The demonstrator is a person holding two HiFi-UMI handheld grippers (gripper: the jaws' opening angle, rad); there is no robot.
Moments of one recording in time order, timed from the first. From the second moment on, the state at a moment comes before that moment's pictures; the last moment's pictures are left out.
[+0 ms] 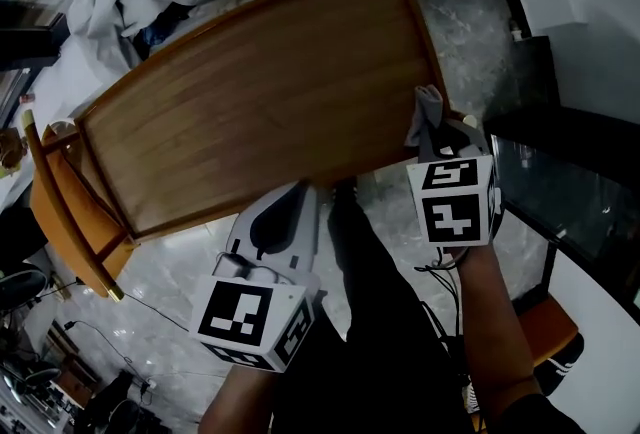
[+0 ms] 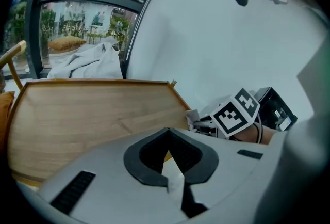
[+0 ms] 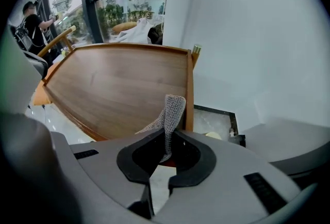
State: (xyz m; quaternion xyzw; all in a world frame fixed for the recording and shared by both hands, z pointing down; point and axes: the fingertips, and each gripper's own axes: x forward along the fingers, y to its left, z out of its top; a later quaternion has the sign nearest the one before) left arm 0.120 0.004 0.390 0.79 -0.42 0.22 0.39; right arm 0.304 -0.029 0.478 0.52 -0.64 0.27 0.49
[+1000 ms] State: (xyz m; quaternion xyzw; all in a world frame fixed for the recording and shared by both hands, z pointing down) left arm -0.030 0.088 0.086 0.88 -0.45 -0.02 0.15; right arm 0.057 0.066 0.100 0.33 -0.93 0.11 0.13
